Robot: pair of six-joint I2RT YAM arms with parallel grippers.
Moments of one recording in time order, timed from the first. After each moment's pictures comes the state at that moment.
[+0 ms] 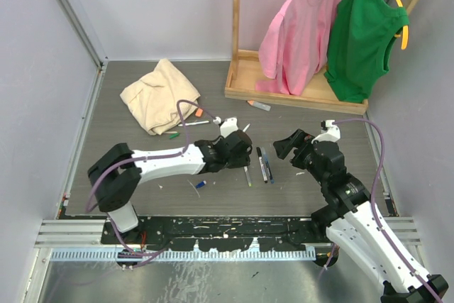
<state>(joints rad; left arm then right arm) -1.06 1.74 1.12 -0.26 -0.32 -1.06 0.45 0.52 0.53 -0.43 0.13 0.76</state>
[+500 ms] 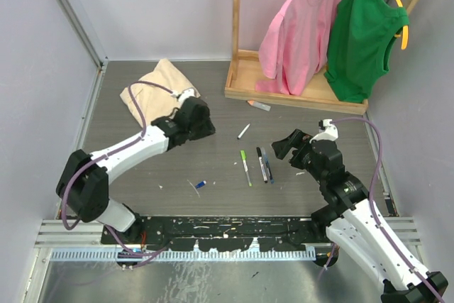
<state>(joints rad) -0.74 1.50 1.09 -0.36 -0.26 -0.84 0.45 0.55 0.53 -0.43 0.12 0.76</state>
